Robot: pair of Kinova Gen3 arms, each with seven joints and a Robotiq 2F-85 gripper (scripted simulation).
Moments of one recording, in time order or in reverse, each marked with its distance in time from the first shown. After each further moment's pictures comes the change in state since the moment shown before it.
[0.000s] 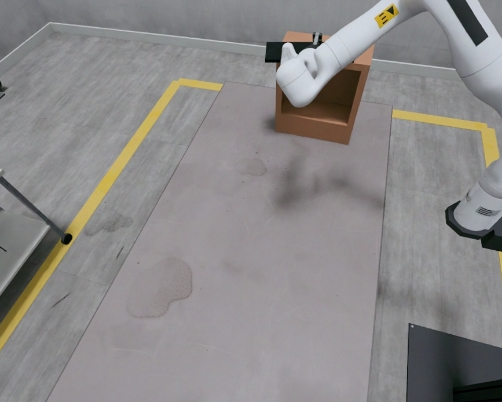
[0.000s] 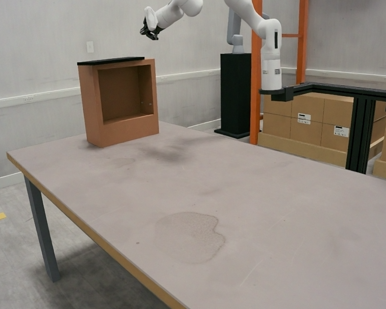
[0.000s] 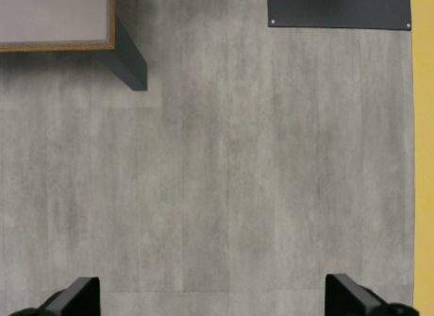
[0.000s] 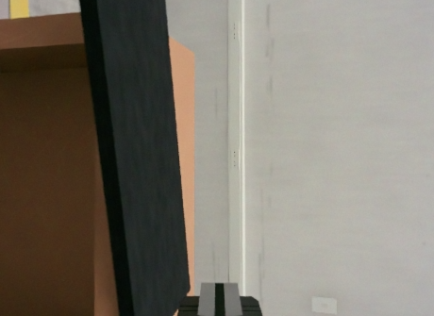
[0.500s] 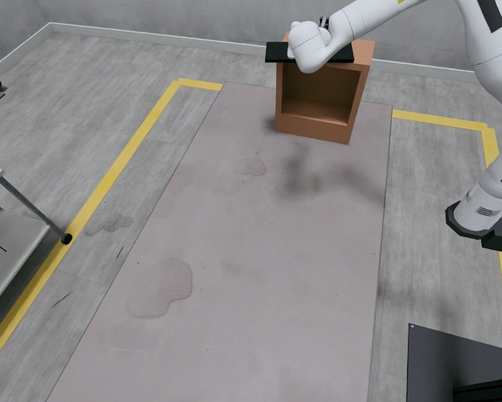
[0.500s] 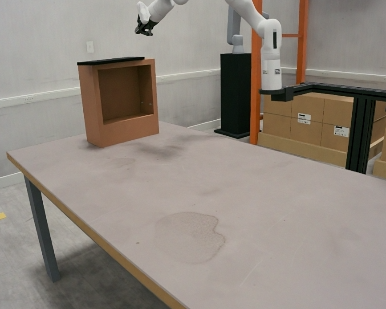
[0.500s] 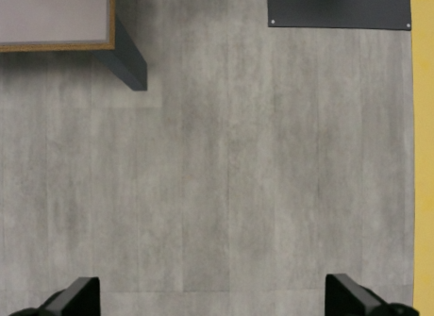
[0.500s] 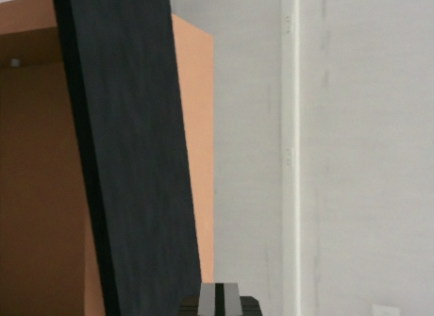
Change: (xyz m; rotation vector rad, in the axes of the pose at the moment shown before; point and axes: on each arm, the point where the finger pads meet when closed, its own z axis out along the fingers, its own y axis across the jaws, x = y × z) left arm 0.000 0.000 0.000 0.000 0.000 0.000; right arm -0.007 0.023 0.049 0.135 -0.002 0.002
